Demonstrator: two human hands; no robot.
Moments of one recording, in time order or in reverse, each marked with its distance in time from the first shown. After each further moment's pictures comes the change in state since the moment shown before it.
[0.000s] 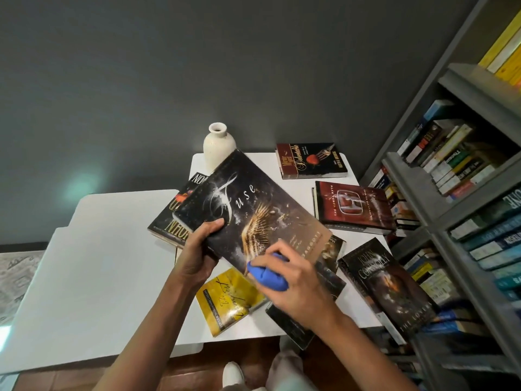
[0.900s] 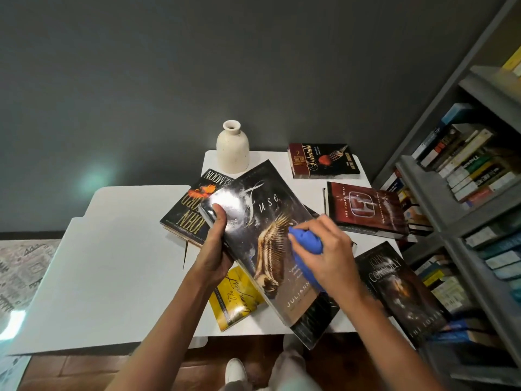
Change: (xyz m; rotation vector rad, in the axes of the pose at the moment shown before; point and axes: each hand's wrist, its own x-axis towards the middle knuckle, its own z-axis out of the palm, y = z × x) left_hand 0.002 -0.010 0.002 -0.049 -0.006 0.036; right_hand 0.022 0.025 -0.020 -0.111 0.241 0.190
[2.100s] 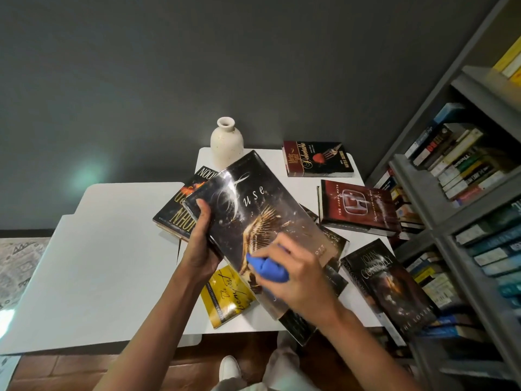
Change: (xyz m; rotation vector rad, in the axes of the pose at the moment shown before) left_hand 0.001 0.004 -0.005 -0.062 -0.084 0.022; right_hand -0.025 -0.027 0.012 0.082 -0.207 -0.203
